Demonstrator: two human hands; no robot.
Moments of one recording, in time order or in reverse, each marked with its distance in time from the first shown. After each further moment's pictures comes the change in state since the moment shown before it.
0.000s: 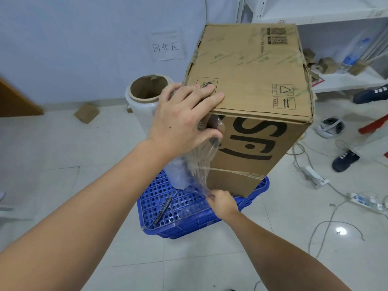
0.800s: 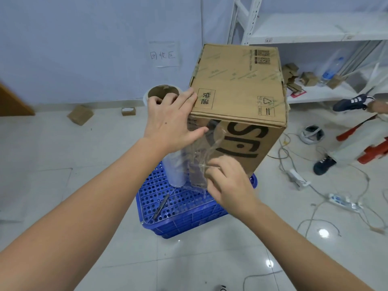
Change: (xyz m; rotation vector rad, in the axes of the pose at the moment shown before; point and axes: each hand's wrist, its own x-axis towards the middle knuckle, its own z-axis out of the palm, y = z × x) left_hand -0.001 -0.009 -0.042 0.128 -0.353 -0.274; right_hand -0.142 -0.098 -0.146 -0.271 0.640 -0.872
